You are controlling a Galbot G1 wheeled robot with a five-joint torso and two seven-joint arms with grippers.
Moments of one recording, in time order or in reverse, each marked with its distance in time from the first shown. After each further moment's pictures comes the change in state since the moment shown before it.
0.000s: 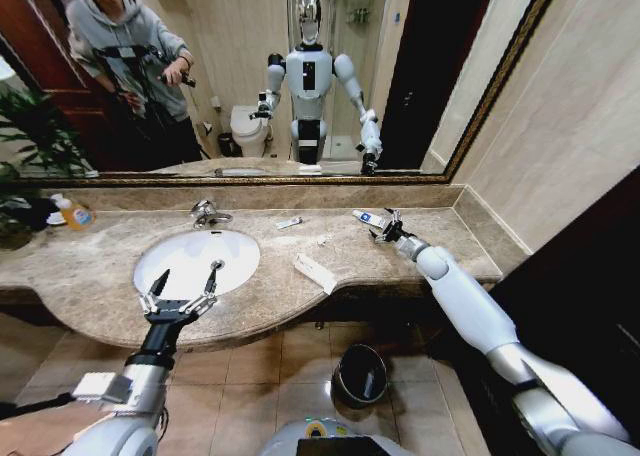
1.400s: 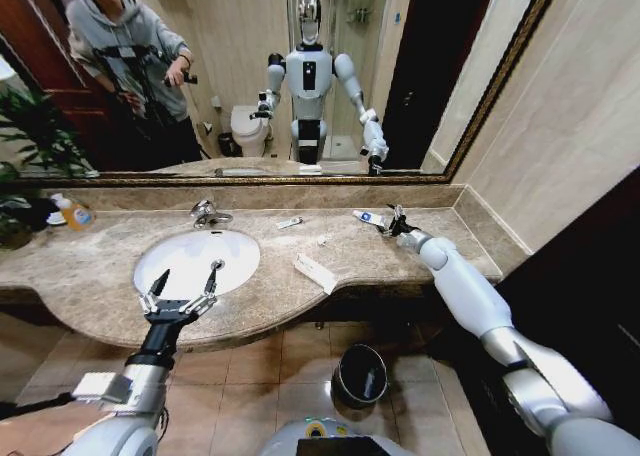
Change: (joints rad) left arm 0.000 0.000 0.000 0.000 0.000 0.000 0.000; right arm 0.101 0.013 -0.013 -0.134 -0.142 0.043 -0.051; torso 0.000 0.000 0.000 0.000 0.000
